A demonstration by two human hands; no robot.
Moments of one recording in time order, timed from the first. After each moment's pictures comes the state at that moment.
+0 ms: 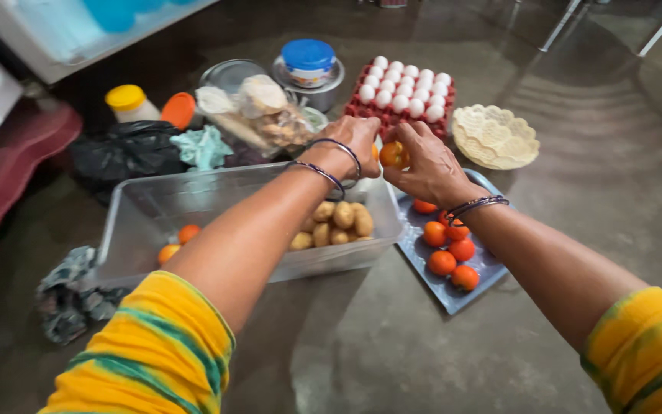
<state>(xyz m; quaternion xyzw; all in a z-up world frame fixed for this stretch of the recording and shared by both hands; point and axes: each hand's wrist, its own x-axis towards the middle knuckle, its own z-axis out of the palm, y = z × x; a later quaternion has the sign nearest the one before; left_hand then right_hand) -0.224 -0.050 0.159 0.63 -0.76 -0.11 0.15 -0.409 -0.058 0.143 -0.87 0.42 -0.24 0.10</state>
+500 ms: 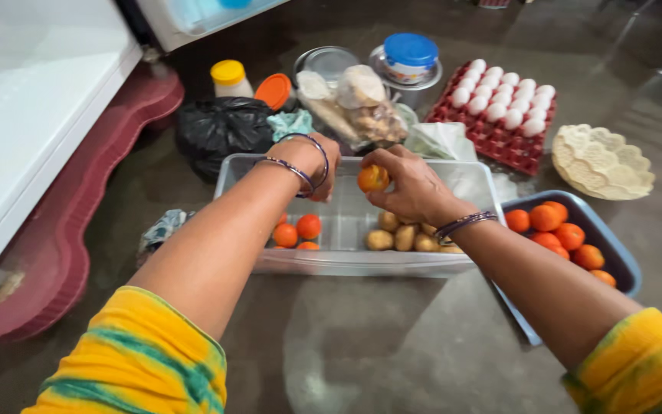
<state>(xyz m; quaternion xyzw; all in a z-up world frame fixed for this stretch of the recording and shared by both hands) -0.042 0.042 0.169 0.71 -0.67 -0.18 -0.10 -0.246 -0.019 0.110 -0.92 0.26 -0.21 0.19</state>
